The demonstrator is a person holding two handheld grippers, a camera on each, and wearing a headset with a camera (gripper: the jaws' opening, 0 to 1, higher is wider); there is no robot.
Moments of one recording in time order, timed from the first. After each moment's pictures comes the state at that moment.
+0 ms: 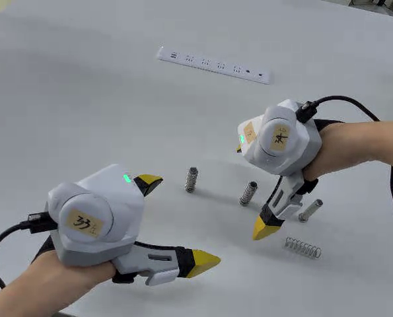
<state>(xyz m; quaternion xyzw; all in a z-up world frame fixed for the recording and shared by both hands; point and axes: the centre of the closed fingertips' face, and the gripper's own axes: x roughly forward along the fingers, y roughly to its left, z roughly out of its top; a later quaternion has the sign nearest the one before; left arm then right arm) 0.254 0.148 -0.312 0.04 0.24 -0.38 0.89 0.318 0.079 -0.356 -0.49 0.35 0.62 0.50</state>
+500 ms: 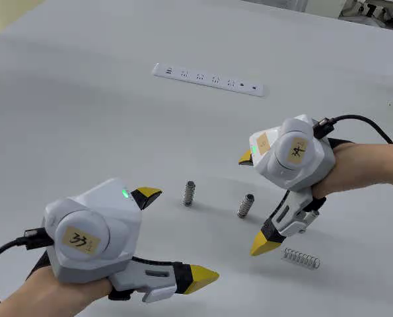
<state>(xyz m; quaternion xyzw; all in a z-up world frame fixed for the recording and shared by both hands) 0.251 0.148 -0.306 0.05 0.23 -0.39 0.89 0.309 0.077 -0.343 -0.44 0.33 0.63 0.55</state>
